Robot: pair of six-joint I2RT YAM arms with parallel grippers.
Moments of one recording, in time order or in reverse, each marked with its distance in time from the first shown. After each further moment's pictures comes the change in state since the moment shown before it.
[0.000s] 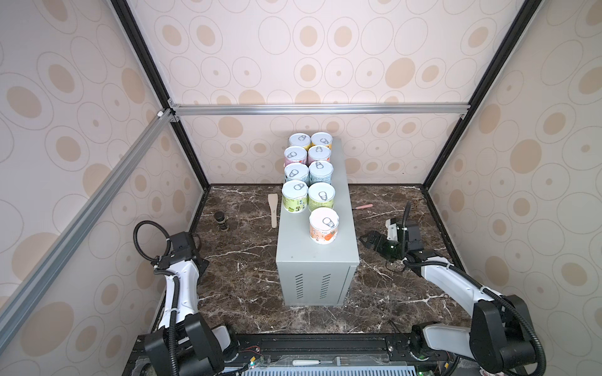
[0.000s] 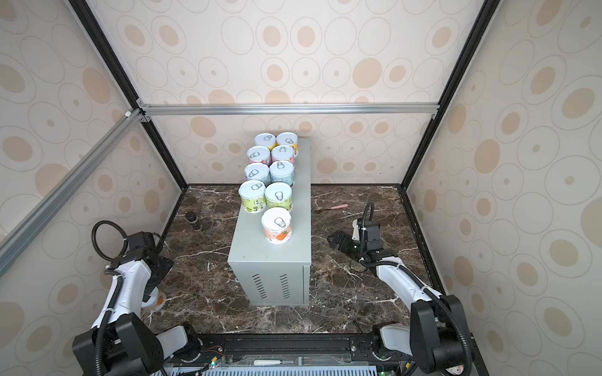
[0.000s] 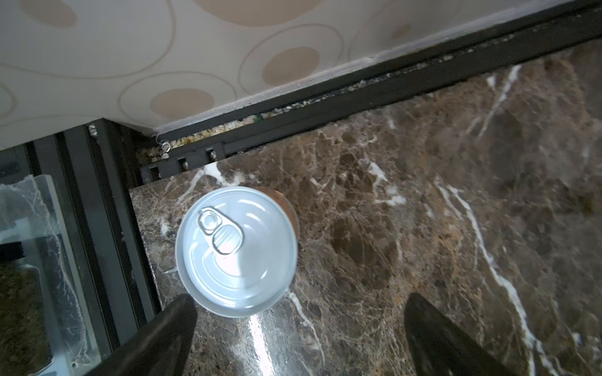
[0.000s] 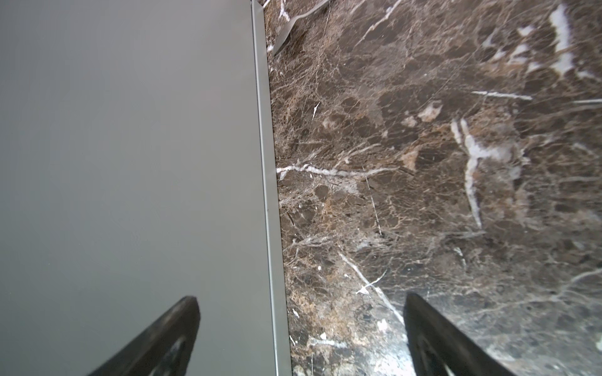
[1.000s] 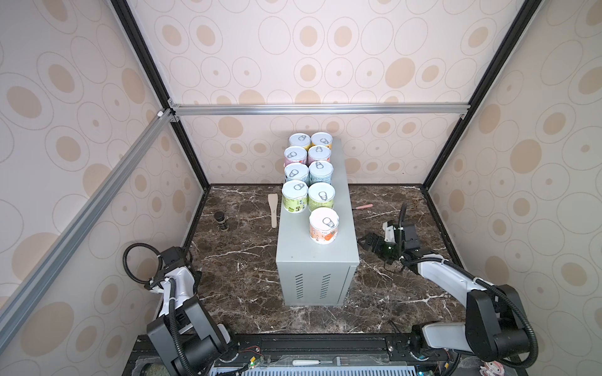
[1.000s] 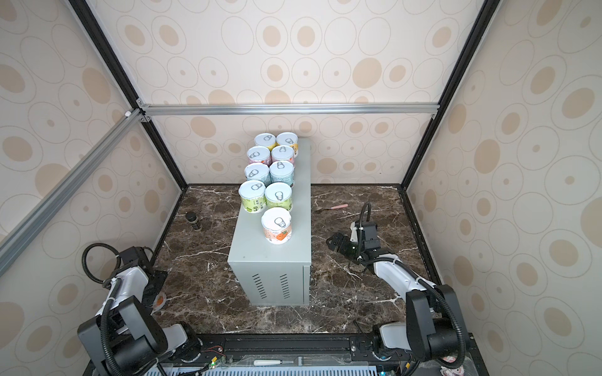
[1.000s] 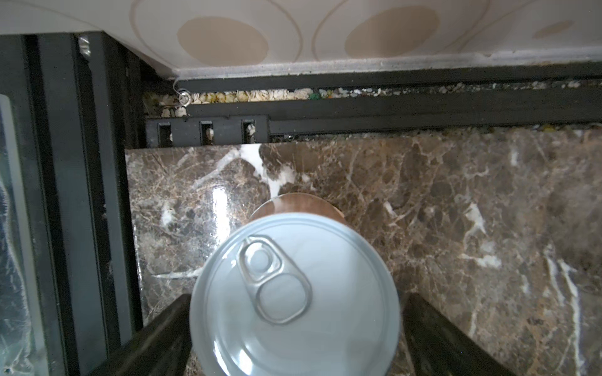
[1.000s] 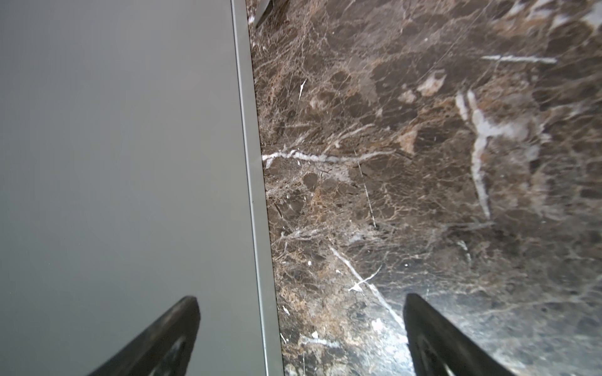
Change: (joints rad) left arm 0.169 0.074 -0.132 0.154 0.064 -0.082; right arm 0.000 0.070 0.000 0.002 -0.023 -0.001
